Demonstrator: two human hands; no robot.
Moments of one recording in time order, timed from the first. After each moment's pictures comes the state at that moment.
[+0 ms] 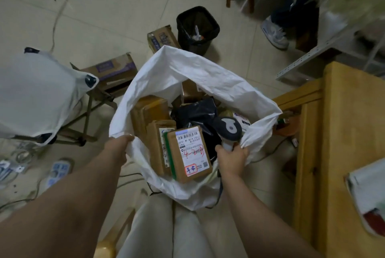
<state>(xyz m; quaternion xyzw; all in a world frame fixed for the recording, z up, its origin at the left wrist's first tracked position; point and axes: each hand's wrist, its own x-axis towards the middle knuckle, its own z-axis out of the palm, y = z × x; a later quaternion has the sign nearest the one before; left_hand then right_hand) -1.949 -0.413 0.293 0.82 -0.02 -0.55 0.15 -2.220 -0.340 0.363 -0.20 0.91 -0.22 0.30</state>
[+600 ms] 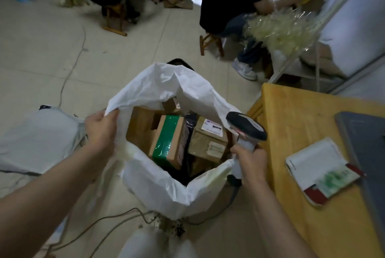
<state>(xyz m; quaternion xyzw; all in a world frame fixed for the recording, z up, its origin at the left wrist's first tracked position) -2.012 -0.421 0.522 0.75 -0.31 -0.39 0.44 -2.305 -0.285 0.542 -0.17 0.77 -0.47 0.40</state>
